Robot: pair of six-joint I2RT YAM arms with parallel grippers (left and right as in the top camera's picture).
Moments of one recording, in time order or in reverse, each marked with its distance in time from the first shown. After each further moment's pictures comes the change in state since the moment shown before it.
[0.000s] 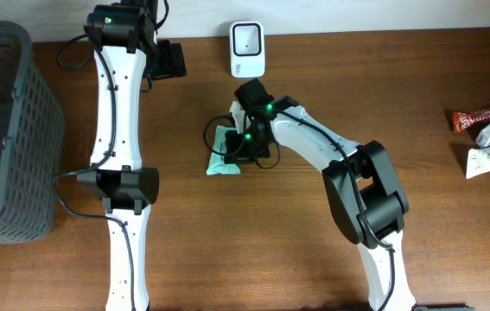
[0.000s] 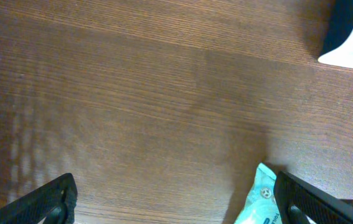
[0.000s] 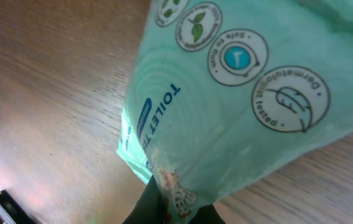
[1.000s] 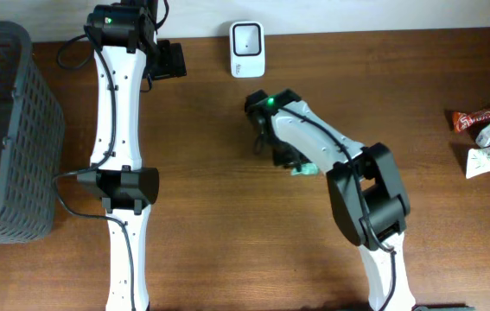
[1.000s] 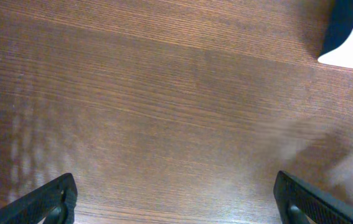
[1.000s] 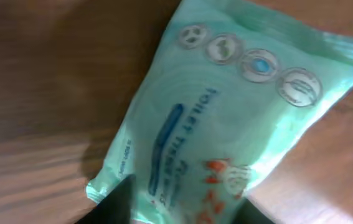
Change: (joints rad) left arm 0.000 0.000 0.000 0.000 0.000 0.000; right arm 0.021 -0.016 0.053 -0.500 0.937 0.170
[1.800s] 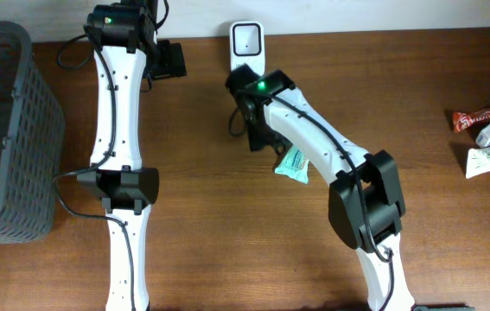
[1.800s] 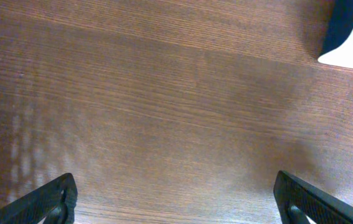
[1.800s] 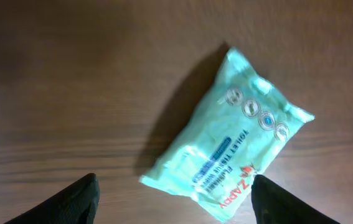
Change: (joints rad) left arm 0.000 0.000 0.000 0.000 0.000 0.000; right arm 0.027 0.003 0.209 -0.019 -0.129 -0.001
